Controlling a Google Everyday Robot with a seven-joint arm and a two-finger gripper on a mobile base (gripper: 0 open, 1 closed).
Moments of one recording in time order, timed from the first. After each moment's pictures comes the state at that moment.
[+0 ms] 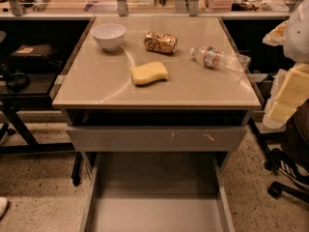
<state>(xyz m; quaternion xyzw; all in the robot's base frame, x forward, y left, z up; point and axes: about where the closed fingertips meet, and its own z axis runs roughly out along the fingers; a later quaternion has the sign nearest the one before) 0.439 -0.216 0.980 -0.60 0.78 -0.04 0.17</state>
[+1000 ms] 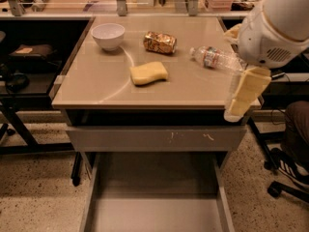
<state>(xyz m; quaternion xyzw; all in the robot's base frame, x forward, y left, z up) 0.474 -0.159 0.959 -0.66 0.72 -0.02 0.21</state>
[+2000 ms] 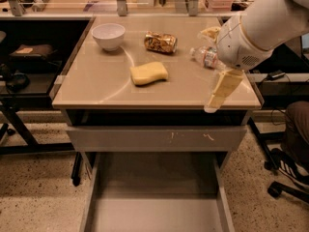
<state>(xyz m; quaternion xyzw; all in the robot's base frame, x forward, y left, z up) 0.527 -0.123 0.936 -0.70 0.65 -0.01 0.29</state>
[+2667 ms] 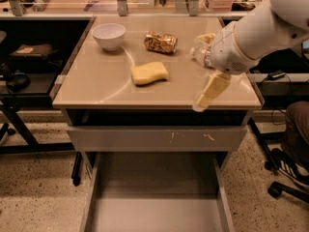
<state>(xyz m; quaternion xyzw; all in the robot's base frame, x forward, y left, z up) 0.550 -0.114 0.914 -0.67 0.67 0.03 0.32</state>
